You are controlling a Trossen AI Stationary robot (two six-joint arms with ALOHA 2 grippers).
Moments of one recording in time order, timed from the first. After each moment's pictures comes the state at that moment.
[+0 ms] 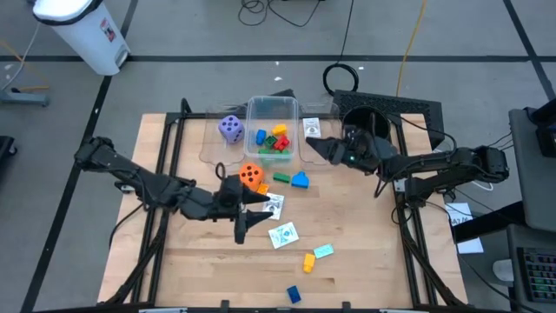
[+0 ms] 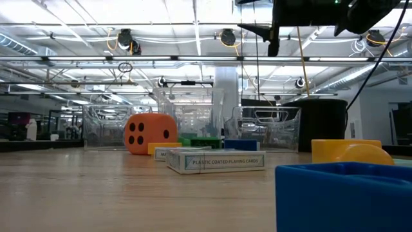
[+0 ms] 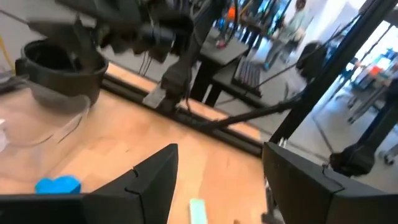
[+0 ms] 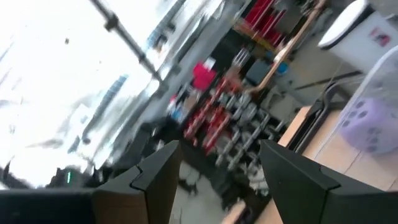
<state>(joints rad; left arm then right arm) -0.44 1.33 1.13 -0.01 -0.51 -0.52 -0.14 1.18 0.61 0.82 0.16 0.94</state>
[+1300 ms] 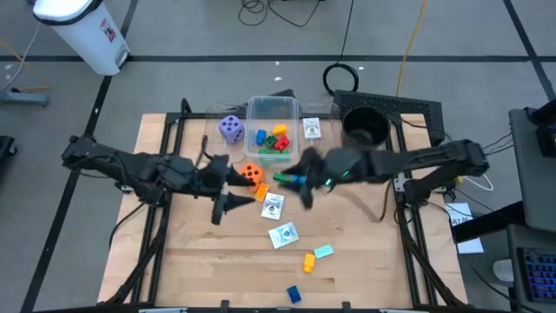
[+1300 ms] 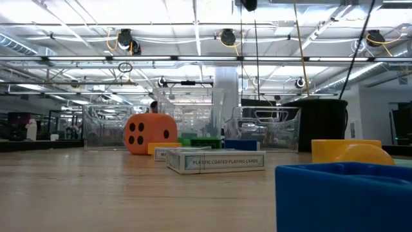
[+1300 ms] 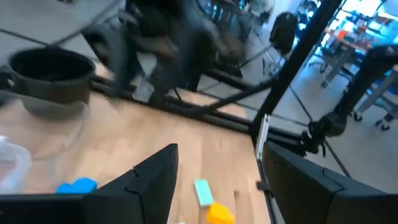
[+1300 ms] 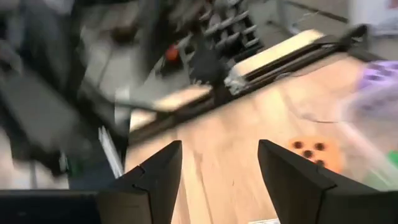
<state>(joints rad) -0.30 1.13 1.13 -0.21 -0.22 -0.39 0.12 1.40 1.28 -0.17 0.13 0.51</state>
